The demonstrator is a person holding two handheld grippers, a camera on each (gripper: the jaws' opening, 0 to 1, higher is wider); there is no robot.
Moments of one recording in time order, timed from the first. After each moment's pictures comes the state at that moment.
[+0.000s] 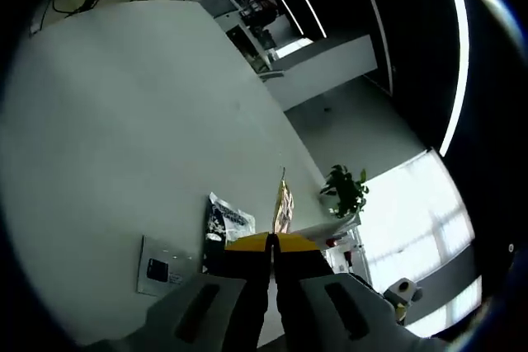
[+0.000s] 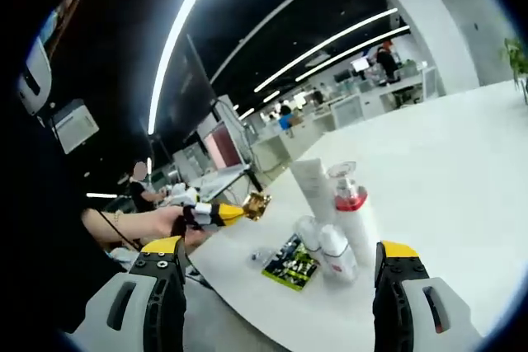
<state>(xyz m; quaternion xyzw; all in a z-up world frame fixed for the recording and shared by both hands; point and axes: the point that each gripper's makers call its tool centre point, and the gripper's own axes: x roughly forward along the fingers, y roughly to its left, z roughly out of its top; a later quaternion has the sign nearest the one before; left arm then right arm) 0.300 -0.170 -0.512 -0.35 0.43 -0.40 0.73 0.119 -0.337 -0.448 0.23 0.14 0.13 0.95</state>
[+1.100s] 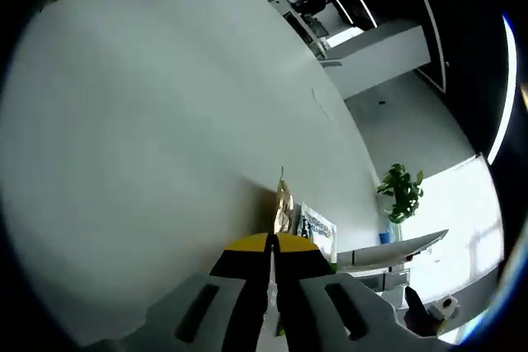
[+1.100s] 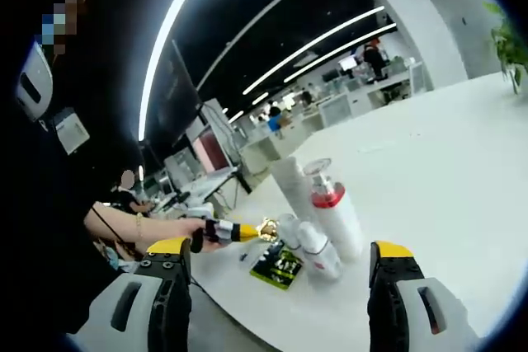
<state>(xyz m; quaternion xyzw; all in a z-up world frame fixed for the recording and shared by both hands) 0.342 -0.165 -0.599 -0.30 0.50 -0.30 0.75 0.121 -0.354 -0.458 0.24 0.14 0.11 0.95</state>
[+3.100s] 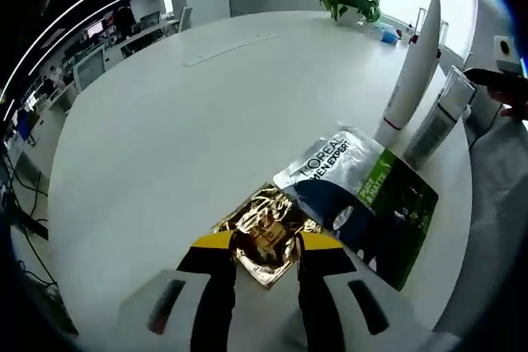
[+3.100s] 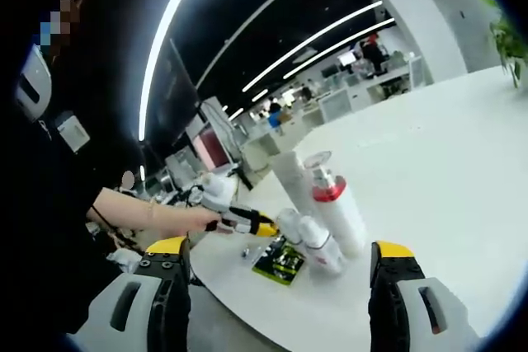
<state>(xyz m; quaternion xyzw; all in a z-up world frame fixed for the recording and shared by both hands) 0.355 -0.208 -0.615 0.27 0.35 -0.53 0.73 0.120 -0.352 -0.463 0.25 0.16 0.11 0.95</state>
